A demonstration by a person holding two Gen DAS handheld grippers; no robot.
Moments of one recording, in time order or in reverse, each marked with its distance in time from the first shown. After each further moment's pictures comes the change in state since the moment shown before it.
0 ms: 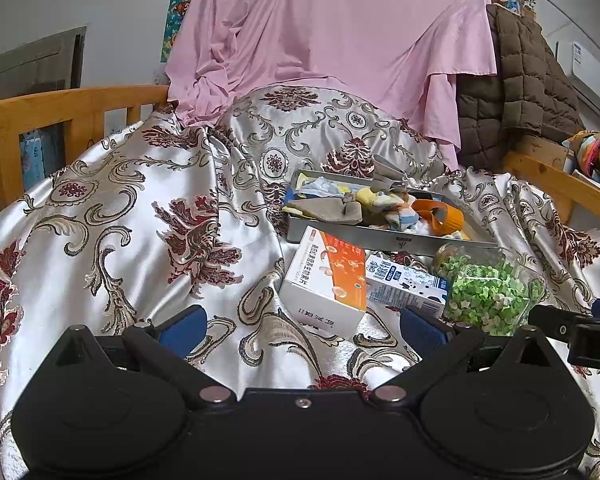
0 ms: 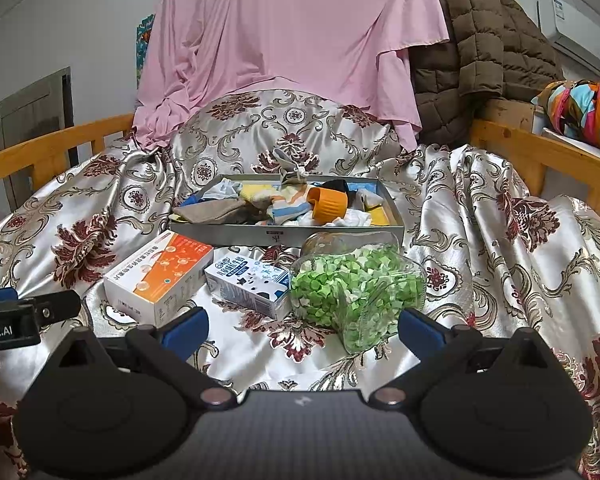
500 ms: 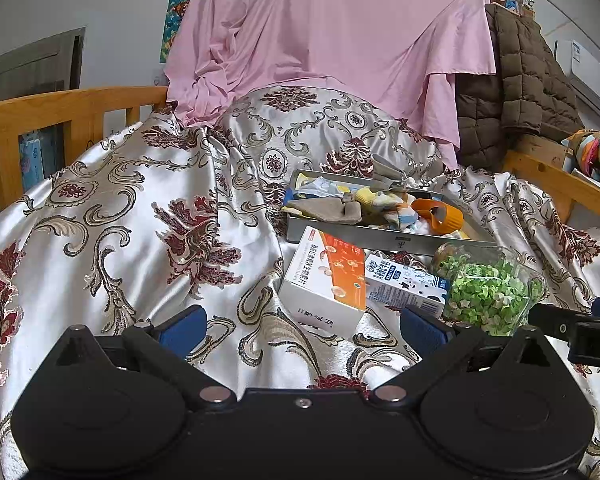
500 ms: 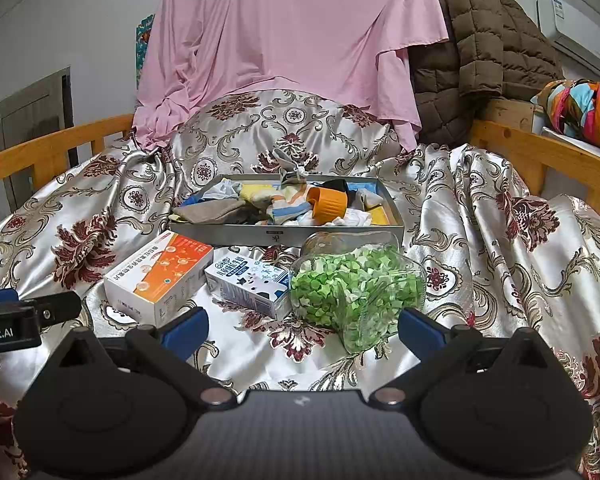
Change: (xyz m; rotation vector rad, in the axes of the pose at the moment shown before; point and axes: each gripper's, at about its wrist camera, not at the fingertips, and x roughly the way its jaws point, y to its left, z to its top) left arm 0.000 0.000 0.000 0.002 -0.001 -0.001; right arm 0.000 0.000 0.000 0.001 0.000 0.000
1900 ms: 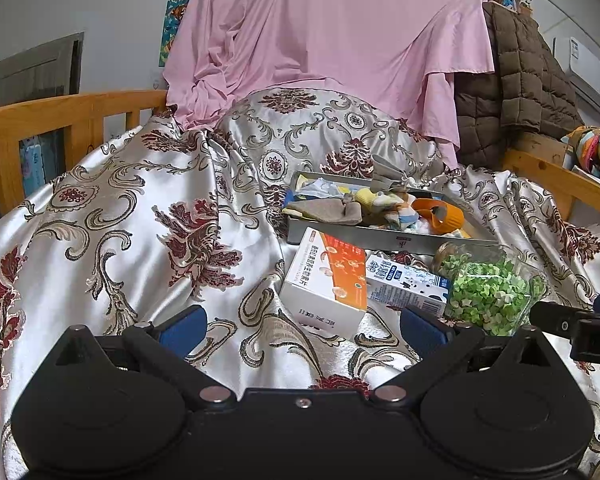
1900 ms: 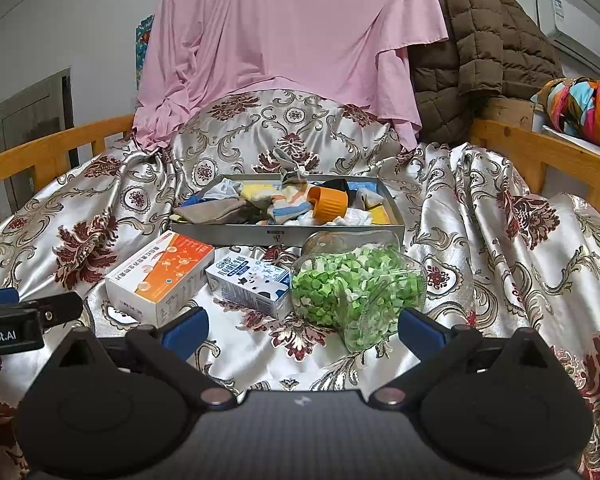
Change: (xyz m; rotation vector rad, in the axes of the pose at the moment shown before) left arm 0.000 -0.001 0.001 0.014 -0.004 0.003; right arm -0.001 0.001 -0.001 -0.002 -0.001 0.003
